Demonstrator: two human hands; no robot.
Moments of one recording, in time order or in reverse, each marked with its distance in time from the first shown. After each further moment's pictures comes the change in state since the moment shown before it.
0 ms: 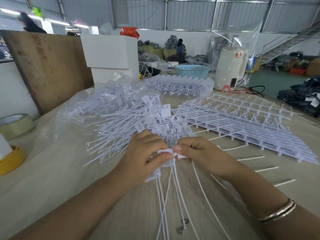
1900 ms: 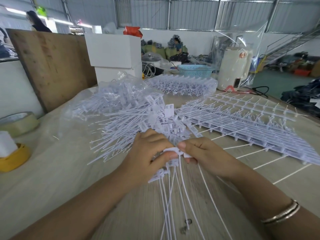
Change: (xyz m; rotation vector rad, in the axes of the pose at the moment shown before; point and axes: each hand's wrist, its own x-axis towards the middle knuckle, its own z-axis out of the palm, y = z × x) left_hand -0.001 0.005 -0.002 -0.024 -0.031 -0.024; right_hand -0.001 -0.006 0.007 0.082 0.007 0.051
